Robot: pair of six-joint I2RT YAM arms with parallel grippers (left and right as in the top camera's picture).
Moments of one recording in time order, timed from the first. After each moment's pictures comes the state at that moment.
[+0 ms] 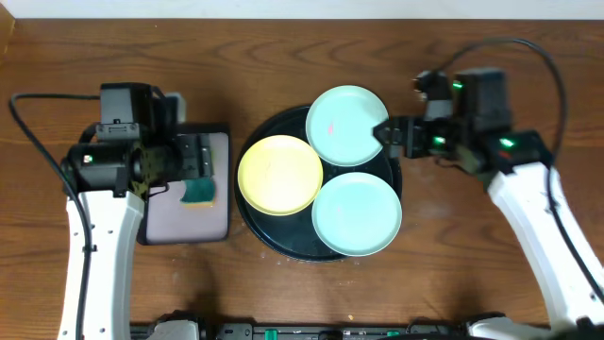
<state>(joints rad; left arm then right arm) 0.06 1.29 1.31 -1.14 0.12 -0.11 0.23 1.45 1.25 -0.71 -0.41 0.21</state>
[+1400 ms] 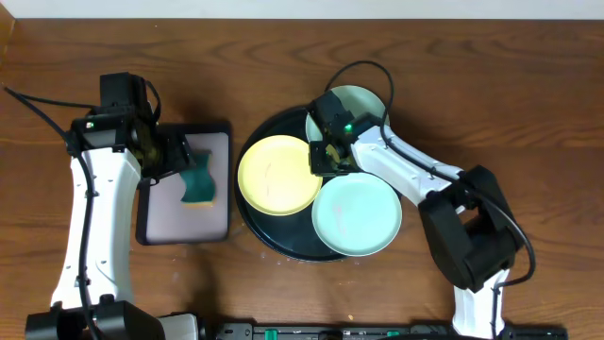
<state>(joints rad) 0.14 1.48 1.31 -1.15 -0.04 -0.25 0.61 2.07 1.44 -0.68 -0.09 0.56</state>
